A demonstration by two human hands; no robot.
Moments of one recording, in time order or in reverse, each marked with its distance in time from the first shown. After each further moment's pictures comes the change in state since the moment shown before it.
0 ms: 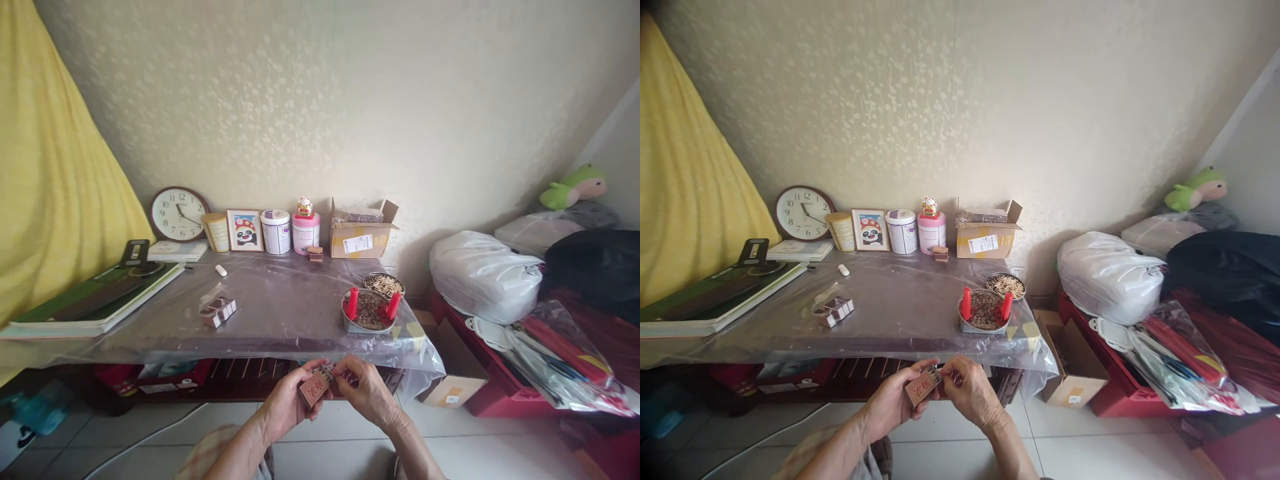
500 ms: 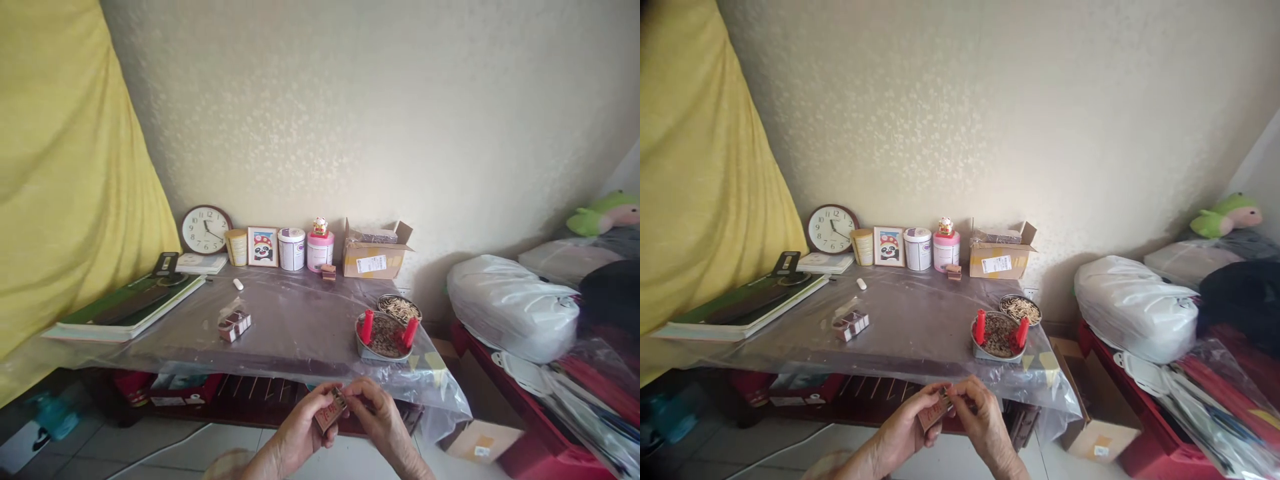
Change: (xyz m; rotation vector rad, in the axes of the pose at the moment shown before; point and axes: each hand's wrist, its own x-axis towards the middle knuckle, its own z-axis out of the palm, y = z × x) left_hand 0.007 -0.005 0.009 -0.033 0.017 0.150; right_hand 0.006 -0.001 0.001 0.282 0.091 -0.086
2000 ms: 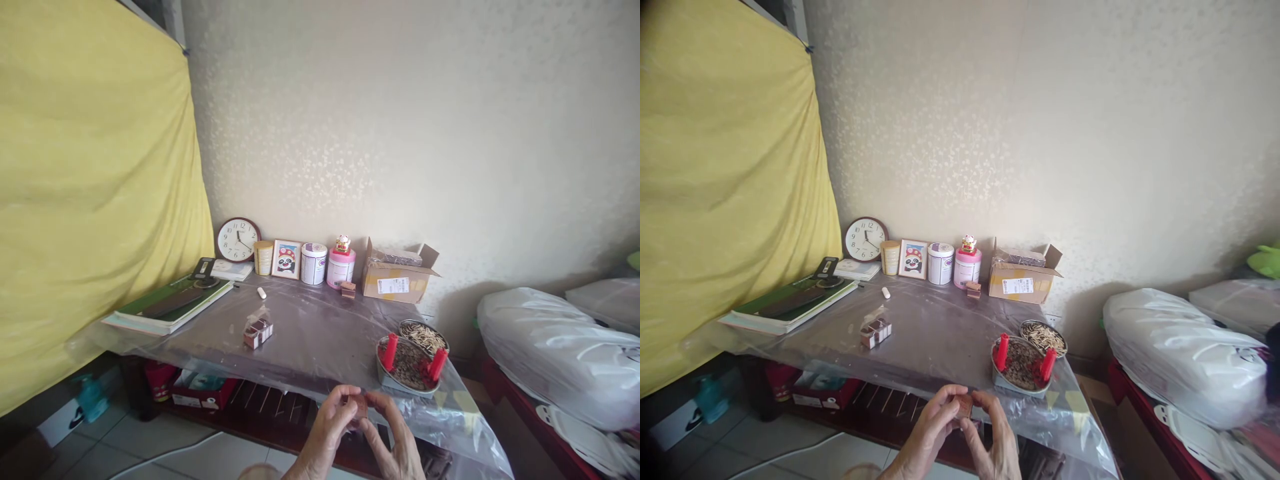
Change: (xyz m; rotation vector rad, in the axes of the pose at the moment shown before) left_hand 0.010 0.007 0.013 0.157 0.051 0.434; right_hand 0.003 0.008 0.008 -0.269 0.210 -0.186
